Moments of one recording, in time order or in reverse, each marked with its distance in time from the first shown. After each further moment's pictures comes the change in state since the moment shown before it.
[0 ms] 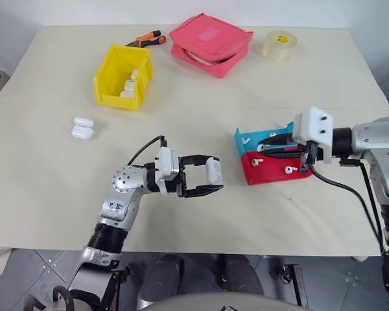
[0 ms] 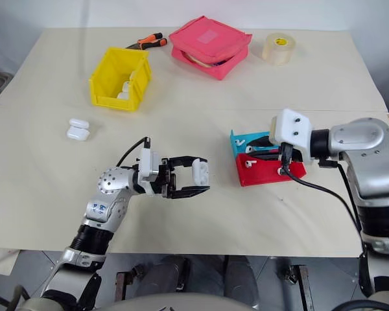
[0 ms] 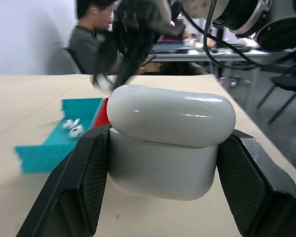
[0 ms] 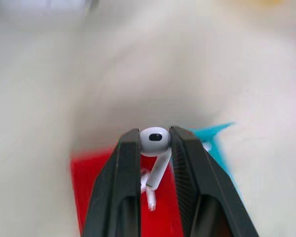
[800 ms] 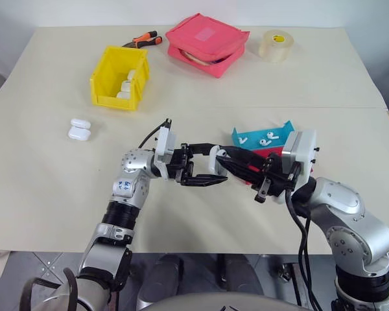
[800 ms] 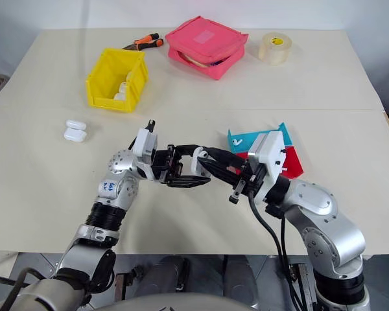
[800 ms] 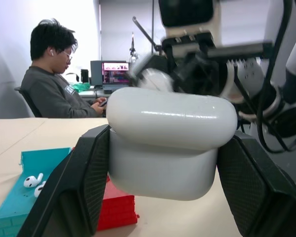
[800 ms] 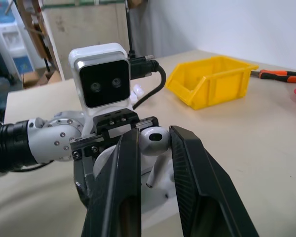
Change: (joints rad) left arm -0.161 -0.081 0.073 0.197 -0.121 0.042 -0.233; right arm 0.312 0.388 0.049 -0.444 0.317 0.139 -0.531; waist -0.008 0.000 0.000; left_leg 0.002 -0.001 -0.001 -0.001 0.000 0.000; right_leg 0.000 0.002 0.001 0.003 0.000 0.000
